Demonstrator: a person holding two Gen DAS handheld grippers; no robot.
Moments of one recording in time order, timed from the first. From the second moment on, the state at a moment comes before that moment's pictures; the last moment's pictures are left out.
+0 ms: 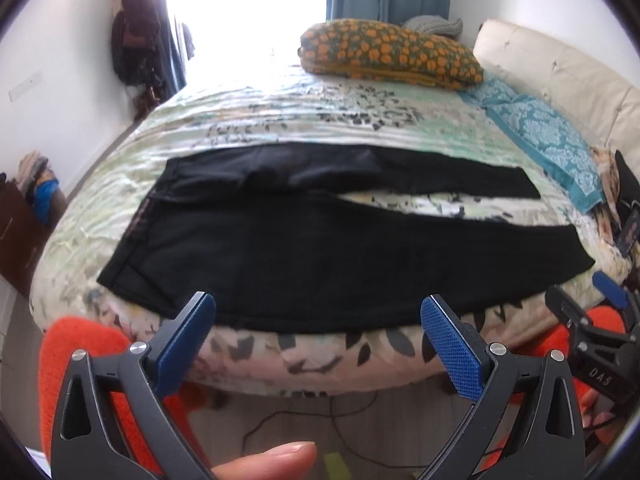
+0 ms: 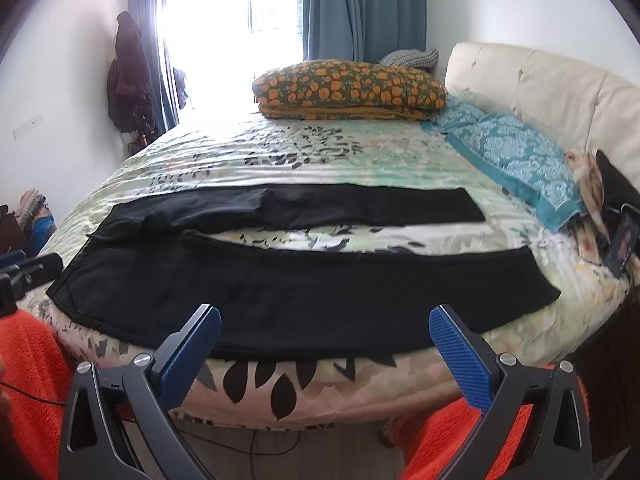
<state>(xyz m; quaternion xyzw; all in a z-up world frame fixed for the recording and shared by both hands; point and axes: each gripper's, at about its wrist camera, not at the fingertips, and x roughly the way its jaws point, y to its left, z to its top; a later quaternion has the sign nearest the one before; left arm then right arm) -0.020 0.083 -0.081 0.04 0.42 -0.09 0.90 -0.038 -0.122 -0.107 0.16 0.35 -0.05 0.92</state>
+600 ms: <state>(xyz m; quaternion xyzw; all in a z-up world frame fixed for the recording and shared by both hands) -0.011 0.087 -0.130 0.07 0.44 -0.06 0.89 -0.018 -0.113 -0.135 0.14 0.37 -0.02 0.92</state>
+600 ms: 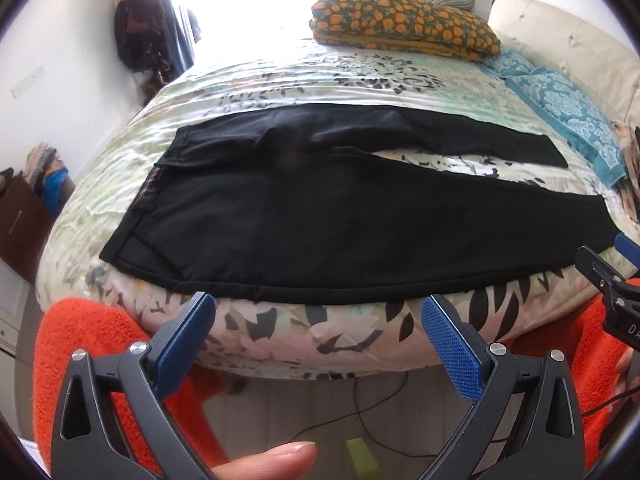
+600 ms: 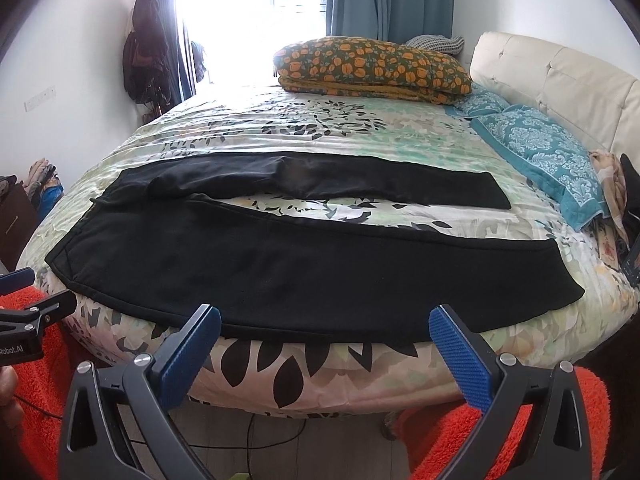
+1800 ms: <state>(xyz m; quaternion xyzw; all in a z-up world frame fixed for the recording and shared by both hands) 0.083 0.115 -0.208 0.03 0.44 0.00 0.90 0.037 -0.125 -0.185 0.12 0.42 -0.05 0.90</state>
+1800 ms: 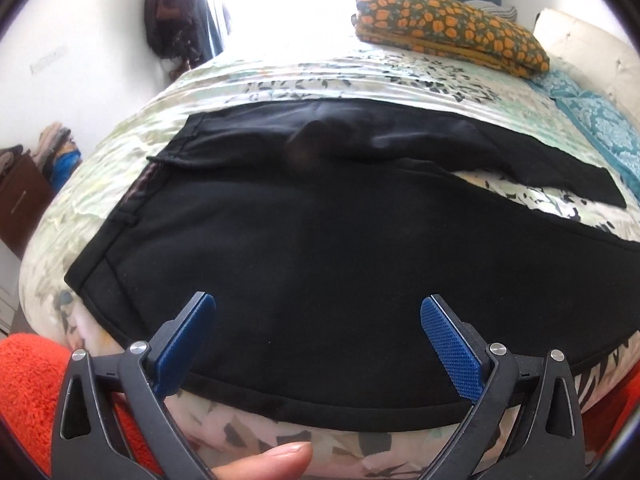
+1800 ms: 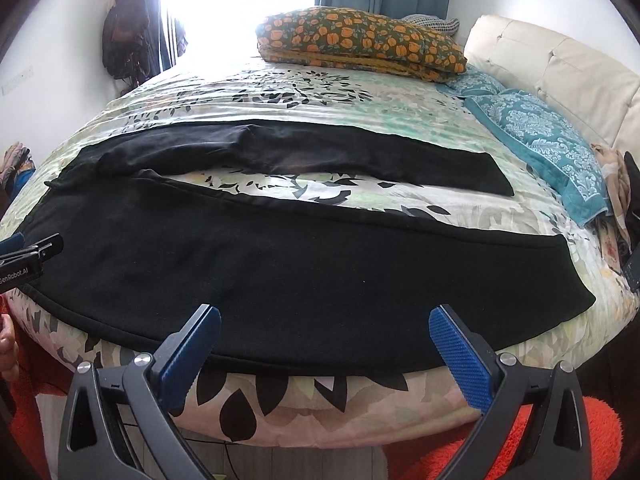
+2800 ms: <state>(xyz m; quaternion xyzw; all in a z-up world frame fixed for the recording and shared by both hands) 0.096 0.106 -0.244 0.07 0.46 -0.01 0.88 0.051 -0.136 -0.202 0.16 0.43 -0.04 0.89</state>
